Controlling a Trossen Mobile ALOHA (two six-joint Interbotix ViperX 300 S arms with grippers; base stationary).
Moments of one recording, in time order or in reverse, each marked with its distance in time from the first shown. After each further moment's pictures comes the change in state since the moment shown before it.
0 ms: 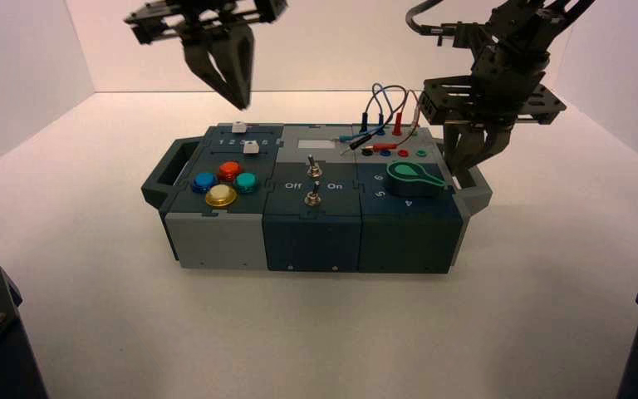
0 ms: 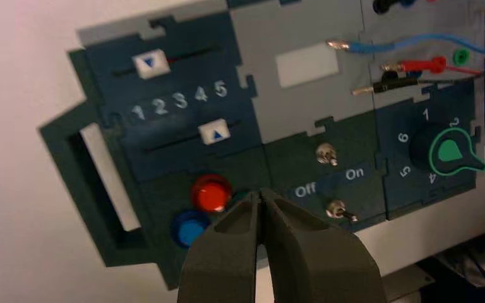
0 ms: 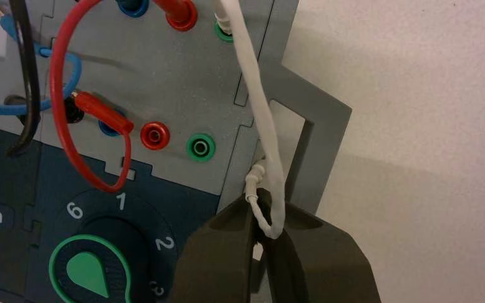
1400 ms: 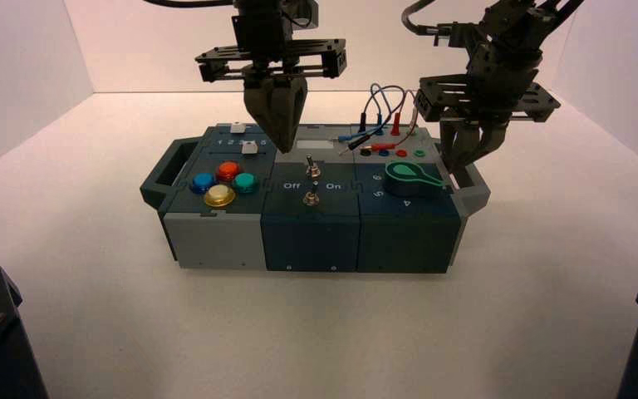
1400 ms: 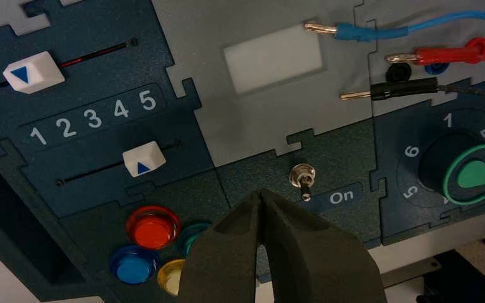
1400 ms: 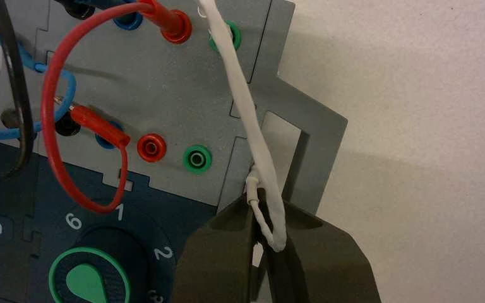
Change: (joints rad) left arm -0.100 0.268 -0.173 0.017 0.092 -0.067; right arm -0.003 0.026 -0.026 0.002 0.021 0.000
